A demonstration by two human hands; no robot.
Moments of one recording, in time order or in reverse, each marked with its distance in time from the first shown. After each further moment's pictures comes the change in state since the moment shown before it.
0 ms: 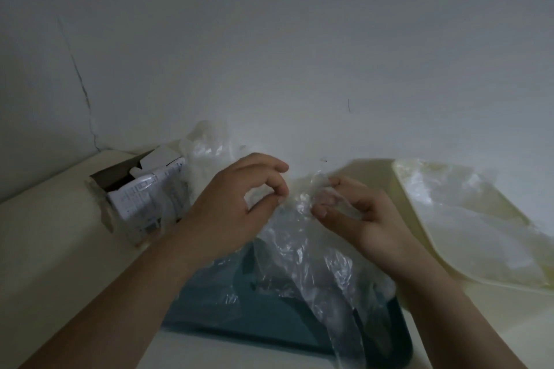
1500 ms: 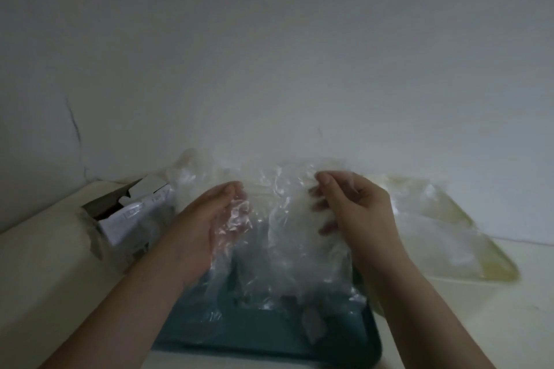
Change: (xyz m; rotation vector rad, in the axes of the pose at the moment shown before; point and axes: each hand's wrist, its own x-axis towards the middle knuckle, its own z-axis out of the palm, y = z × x) left_hand -0.002 -0.001 0.004 -0.985 0.207 -0.770; right_hand -0.001 -0.040 -0.007 0.240 0.491 0.258
